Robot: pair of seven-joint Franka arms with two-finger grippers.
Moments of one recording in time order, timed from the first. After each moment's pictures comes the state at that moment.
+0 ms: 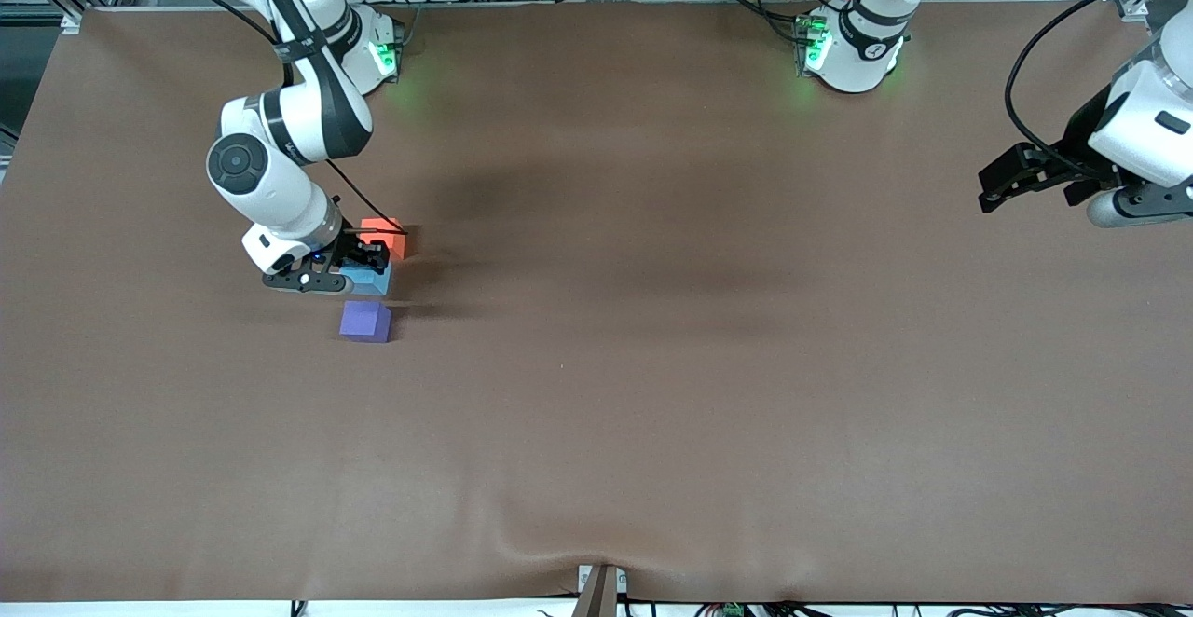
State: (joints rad) left arm 0.13 0.03 -0.27 -1.53 0.02 1.56 -0.22; right arm 0.23 0.13 0.02 -2.35 0.02 2.47 0.30
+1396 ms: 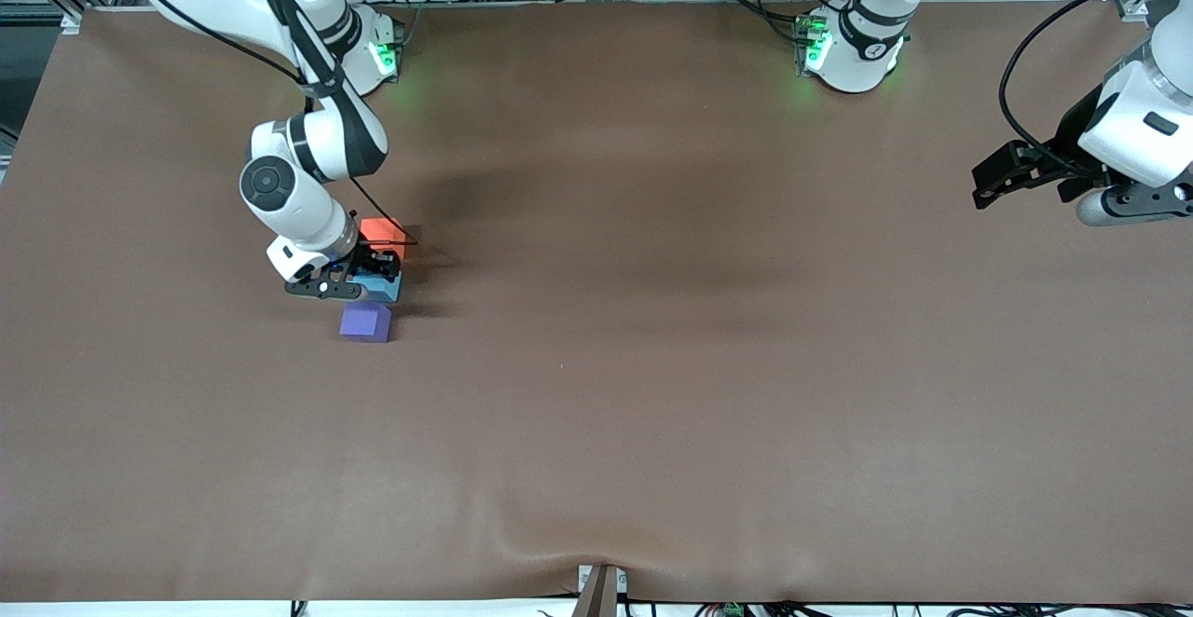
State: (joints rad) left arm 0.13 0.03 -0.28 -1.53 0.02 1.55 -0.22; right arm 0.22 0.27 0.01 -2.40 0.02 2.67 0.30
